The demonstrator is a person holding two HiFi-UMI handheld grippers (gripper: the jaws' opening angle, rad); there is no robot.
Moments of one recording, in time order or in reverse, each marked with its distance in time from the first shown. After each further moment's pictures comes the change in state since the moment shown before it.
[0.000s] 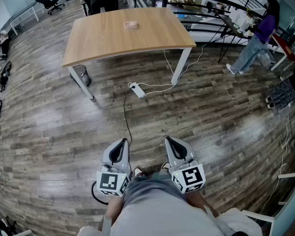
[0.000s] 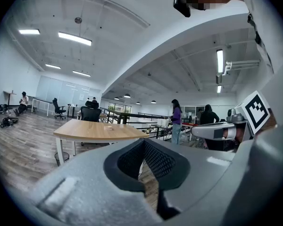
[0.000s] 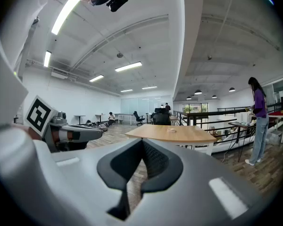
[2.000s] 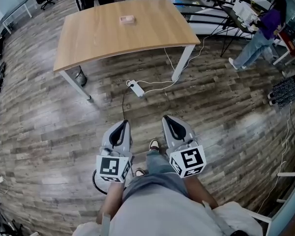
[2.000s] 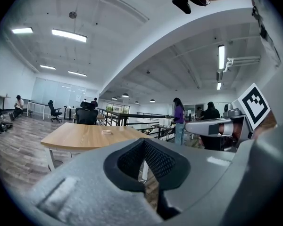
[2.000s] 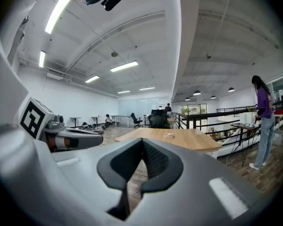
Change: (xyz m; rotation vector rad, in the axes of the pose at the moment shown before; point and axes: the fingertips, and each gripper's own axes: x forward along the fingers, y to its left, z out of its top) left arm 0.158 0.066 0.033 0.041 0.003 -0.021; right arm 0.152 -0.084 0.044 0.019 -0.019 -0.020
